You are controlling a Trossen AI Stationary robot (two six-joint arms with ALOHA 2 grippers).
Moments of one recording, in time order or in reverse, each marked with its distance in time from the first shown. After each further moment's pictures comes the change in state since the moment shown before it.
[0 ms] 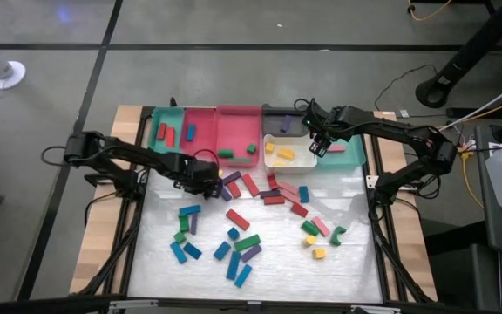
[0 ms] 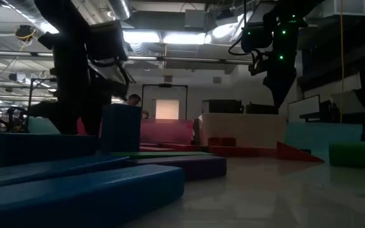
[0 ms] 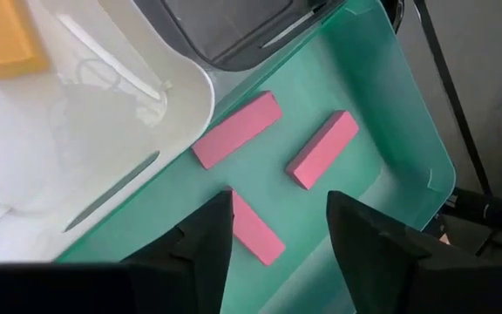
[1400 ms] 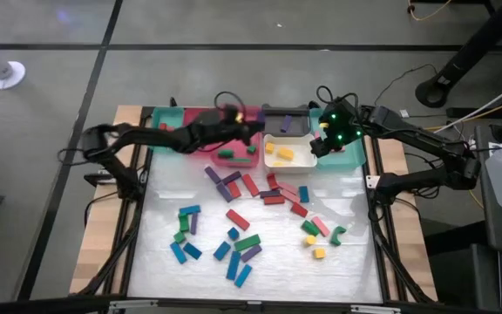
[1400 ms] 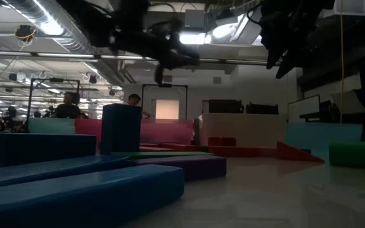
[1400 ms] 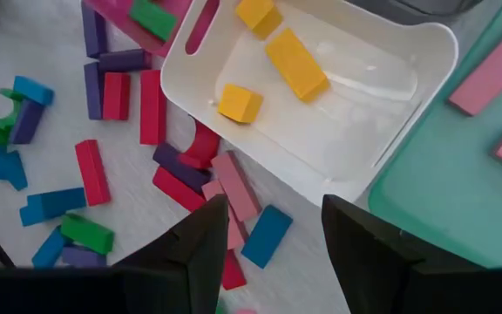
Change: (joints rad) left arm 0.311 0.155 0.229 1.146 -0.017 0.588; right arm 0.001 -0.267 0.001 0.018 -0.662 0.543
